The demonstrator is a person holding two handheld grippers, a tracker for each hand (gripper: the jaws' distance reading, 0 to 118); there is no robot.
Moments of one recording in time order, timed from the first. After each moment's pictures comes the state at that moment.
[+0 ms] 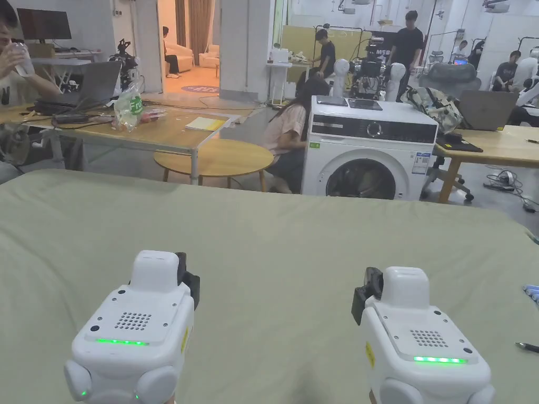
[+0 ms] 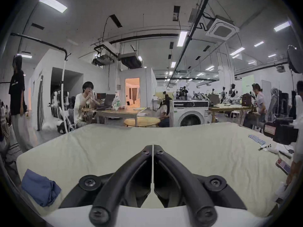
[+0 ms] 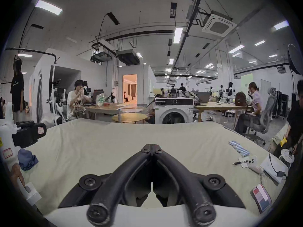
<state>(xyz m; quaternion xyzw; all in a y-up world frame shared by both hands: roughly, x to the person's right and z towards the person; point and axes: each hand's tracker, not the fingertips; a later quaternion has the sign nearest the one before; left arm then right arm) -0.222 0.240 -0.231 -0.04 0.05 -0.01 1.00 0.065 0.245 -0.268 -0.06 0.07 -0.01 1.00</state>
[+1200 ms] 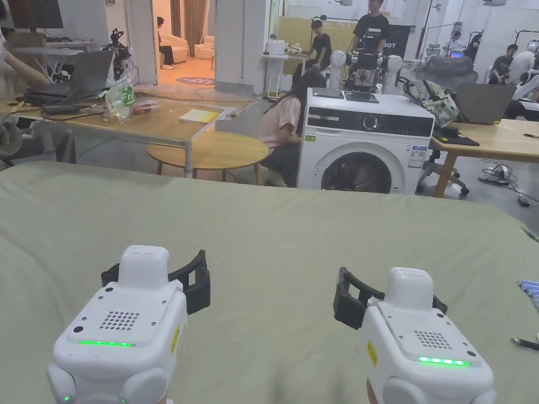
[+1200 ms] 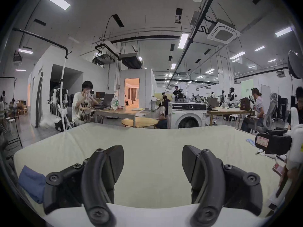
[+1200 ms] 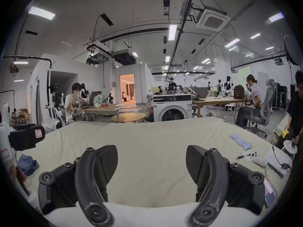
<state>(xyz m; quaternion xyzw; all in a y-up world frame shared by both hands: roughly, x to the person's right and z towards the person) -0.218 0.245 -0.233 -0.04 0.05 0.01 1.00 0.077 0.237 -0.281 -0.08 0.06 -0.04 0.99</state>
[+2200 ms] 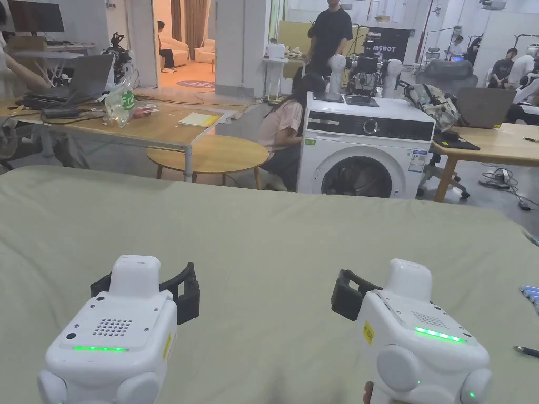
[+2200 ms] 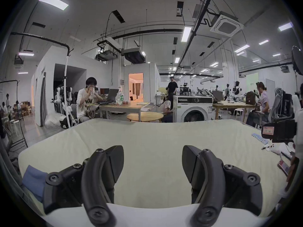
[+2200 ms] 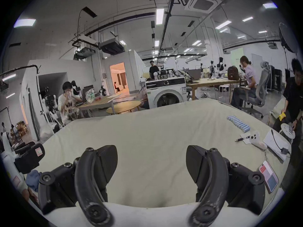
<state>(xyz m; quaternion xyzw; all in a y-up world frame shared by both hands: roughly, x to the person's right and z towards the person) -0.230 0.240 -0.241 -0.07 0.07 0.00 0.99 0.067 0.255 -0.297 -0.16 0.03 -0.09 0.98</state>
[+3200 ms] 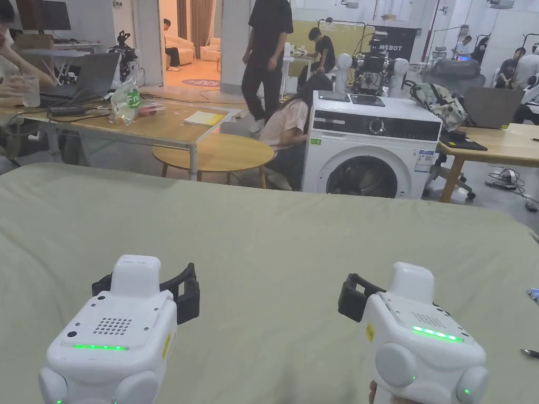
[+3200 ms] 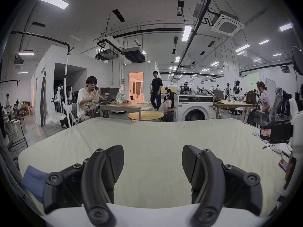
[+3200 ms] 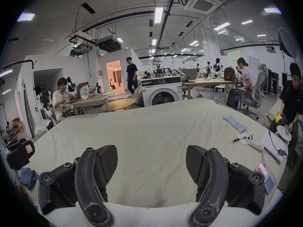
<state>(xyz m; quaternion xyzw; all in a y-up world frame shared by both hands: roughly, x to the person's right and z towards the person) -0.236 0.235 -0.244 -0.07 0.07 0.00 0.99 0.064 0.245 -0.310 -0.17 0.00 -0.07 0.98</state>
